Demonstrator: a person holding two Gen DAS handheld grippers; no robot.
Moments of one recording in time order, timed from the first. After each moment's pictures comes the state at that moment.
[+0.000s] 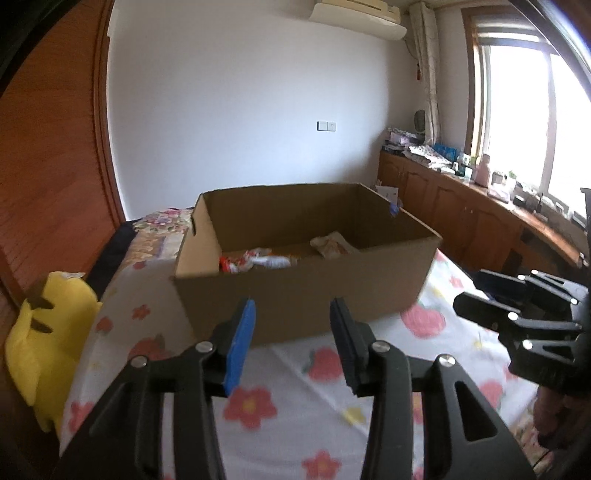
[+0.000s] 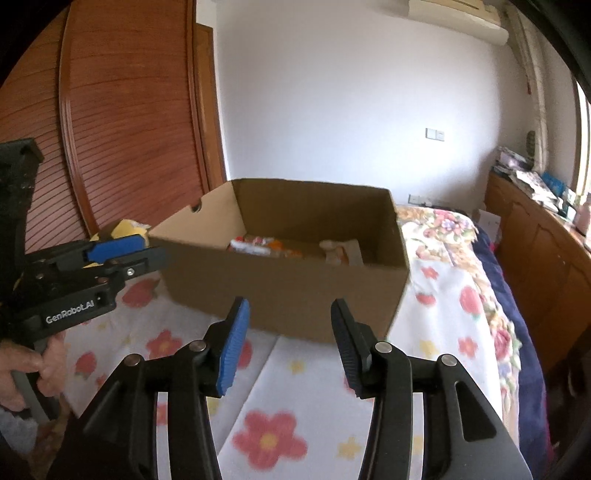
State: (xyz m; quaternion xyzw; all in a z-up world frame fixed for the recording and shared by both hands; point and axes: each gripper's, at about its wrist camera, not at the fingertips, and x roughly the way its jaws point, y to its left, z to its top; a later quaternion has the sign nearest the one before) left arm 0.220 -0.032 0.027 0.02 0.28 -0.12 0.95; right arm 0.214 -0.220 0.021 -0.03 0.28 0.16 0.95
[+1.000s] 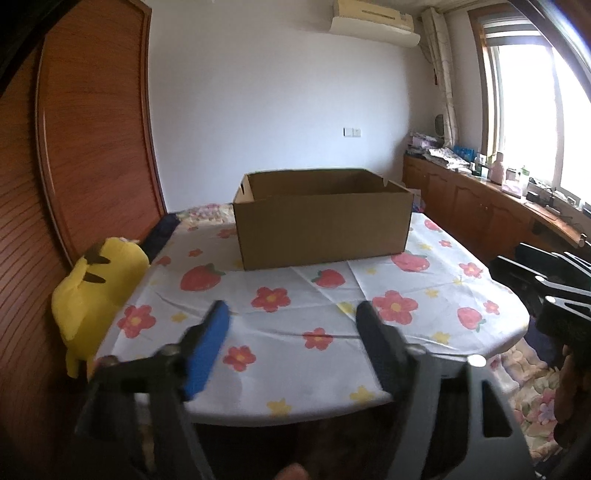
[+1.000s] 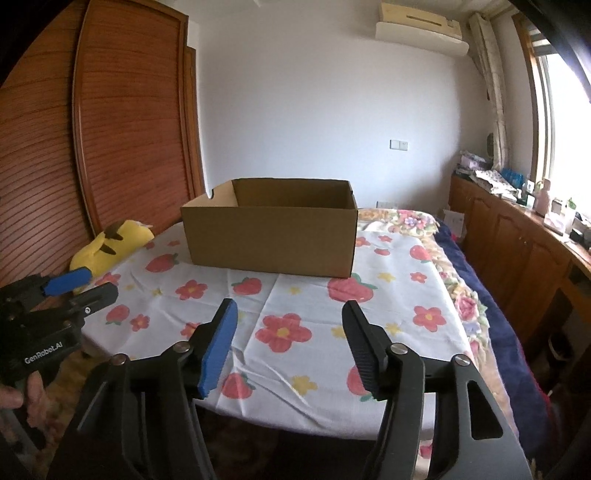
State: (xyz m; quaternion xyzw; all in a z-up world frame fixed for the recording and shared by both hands) left arm 0.058 -0.021 0.017 0.03 0.25 -0.05 0.97; right arm 0.066 -0.232 0.019 -0.02 0.24 0.10 0.97
